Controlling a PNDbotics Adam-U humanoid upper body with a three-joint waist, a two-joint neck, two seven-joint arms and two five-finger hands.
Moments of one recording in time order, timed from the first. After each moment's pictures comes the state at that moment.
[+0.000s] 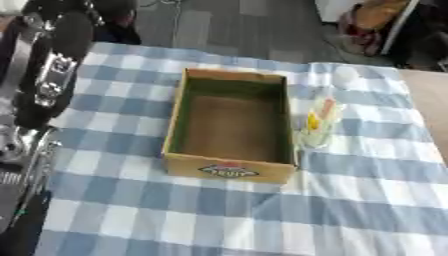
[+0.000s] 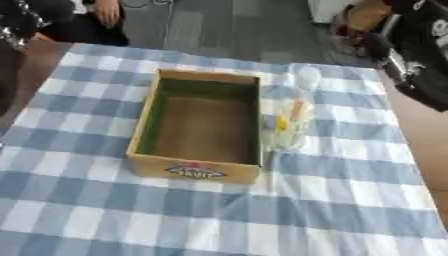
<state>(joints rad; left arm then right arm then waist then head) -0.45 0.39 -0.05 -1.98 0.03 -0.18 -0.07 -0.50 -0.75 0.06 -1.78 0.48 -0.01 0.02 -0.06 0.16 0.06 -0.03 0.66</state>
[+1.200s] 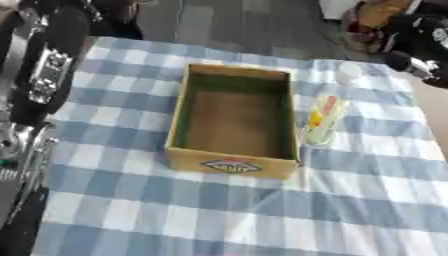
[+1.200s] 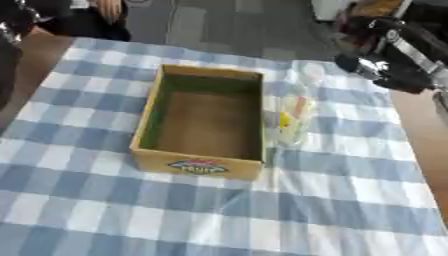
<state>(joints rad) -0.45 0.39 -0.05 -1.98 0.04 -0.18 -0.08 -0.64 -0.78 0.15 -1.51 0.38 -0.07 0.27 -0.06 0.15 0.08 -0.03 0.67</state>
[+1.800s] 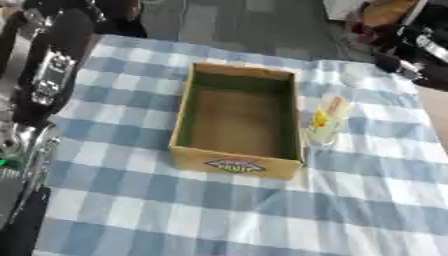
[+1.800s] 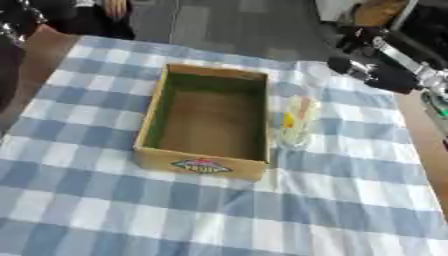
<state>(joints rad) -0.46 0.39 -0.06 -1.98 0.05 -0.18 -0.09 -0.70 -0.73 0.19 -1.44 0.32 -0.08 0.34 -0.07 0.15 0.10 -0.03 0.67</state>
